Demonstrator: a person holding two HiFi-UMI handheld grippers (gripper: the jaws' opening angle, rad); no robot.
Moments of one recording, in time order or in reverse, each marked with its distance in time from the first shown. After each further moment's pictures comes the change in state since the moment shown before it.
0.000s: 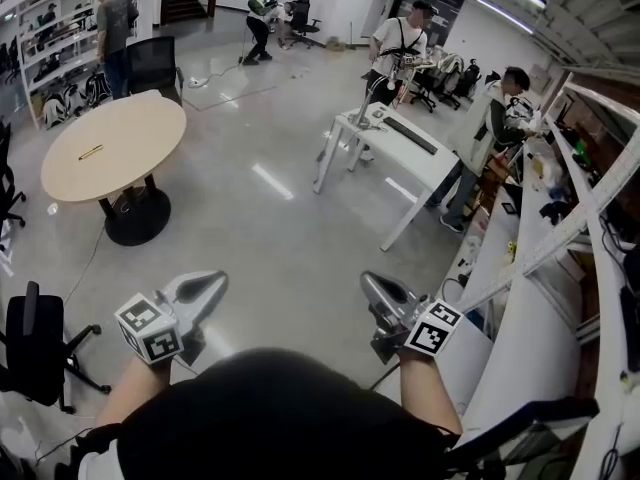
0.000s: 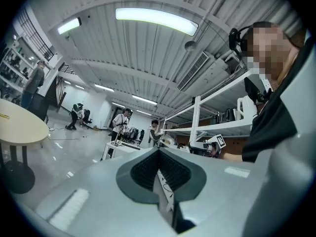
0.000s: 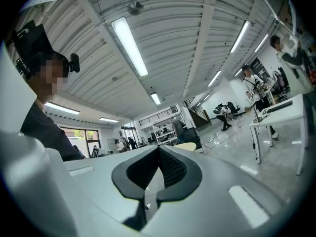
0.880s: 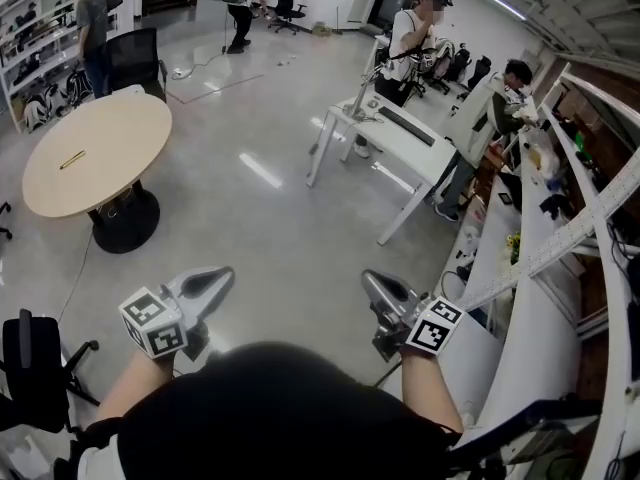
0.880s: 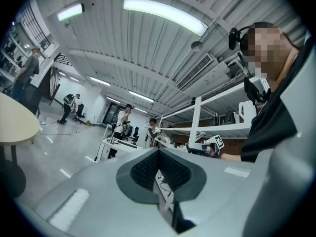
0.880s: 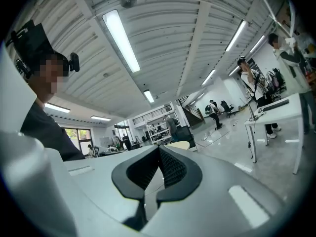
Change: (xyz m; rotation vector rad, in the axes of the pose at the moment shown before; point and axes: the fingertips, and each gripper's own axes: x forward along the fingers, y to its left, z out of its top) left arm 0.051 0.089 0.006 -0.030 0.029 -0.096; right arm 0.068 -0.054 -0.002 0.018 0.020 -0.072
